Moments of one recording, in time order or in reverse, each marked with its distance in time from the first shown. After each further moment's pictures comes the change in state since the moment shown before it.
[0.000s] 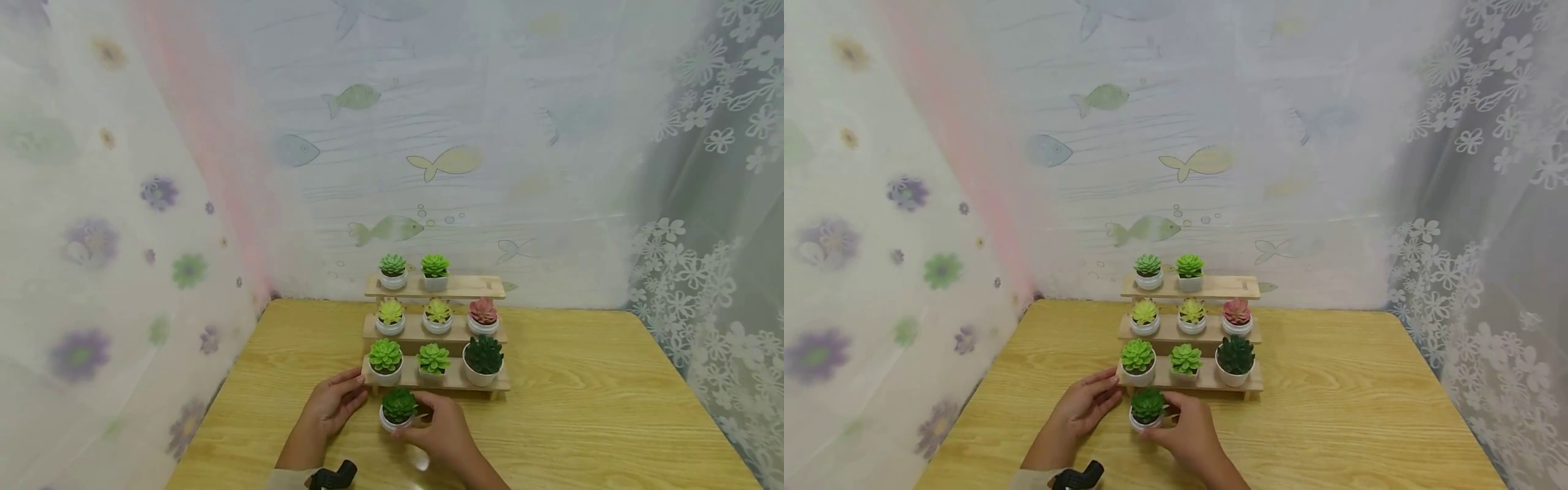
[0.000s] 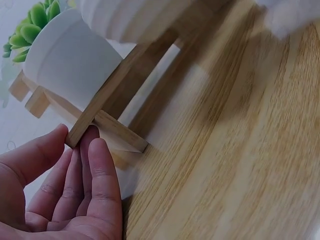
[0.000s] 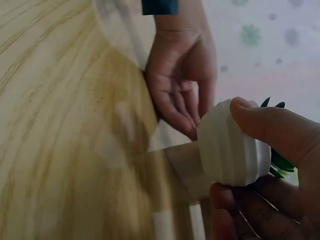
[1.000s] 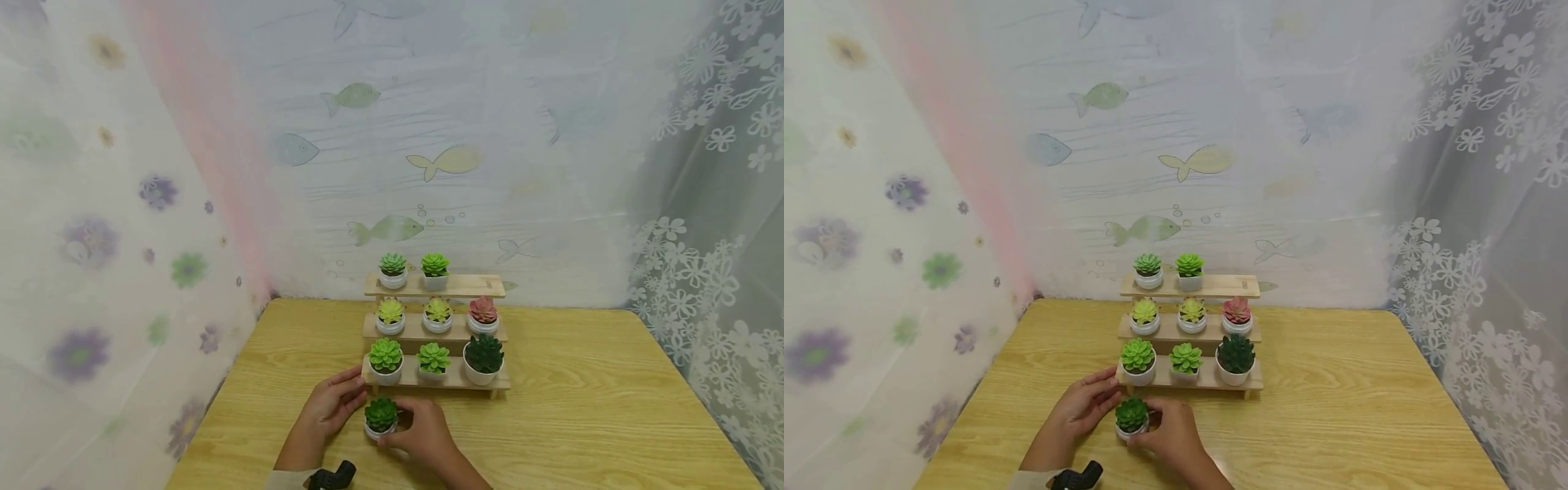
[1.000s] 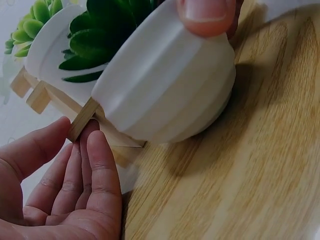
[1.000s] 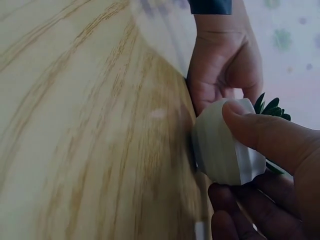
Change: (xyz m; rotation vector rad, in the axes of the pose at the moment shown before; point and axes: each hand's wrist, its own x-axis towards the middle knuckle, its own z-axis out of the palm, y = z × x) left_hand 0.001 0.000 -0.007 -0.024 -0.080 -0.026; right_hand 0.014 0.010 0.033 -0.063 -0.019 -0.066
